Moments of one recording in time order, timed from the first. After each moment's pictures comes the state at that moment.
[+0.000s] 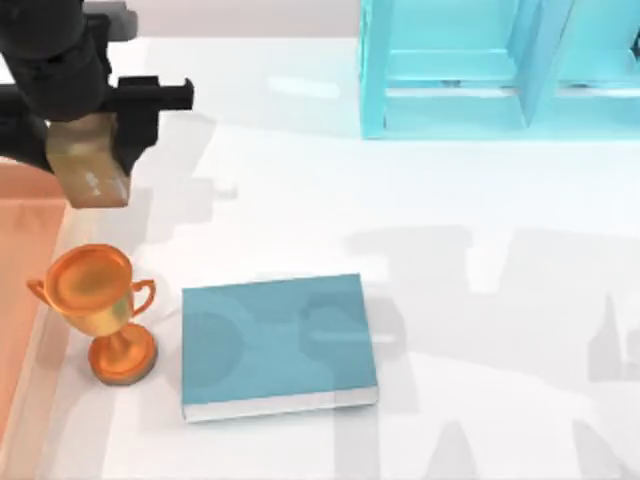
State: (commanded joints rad) left arm -0.29 1.85 1.73 -1.34 -0.05 -0.32; right arm 0.00 0.00 0.00 0.00 0.00 0.00
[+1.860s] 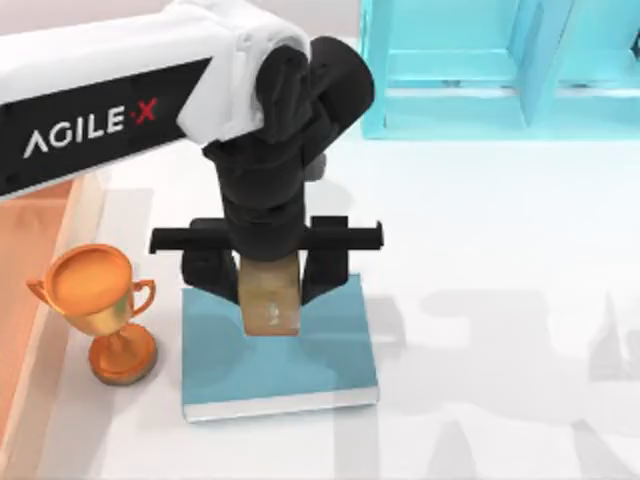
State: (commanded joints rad) left arm -0.69 1.93 1.53 -1.17 0.00 -0.67; right arm 0.00 0.00 0.00 0.00 0.00 0.00
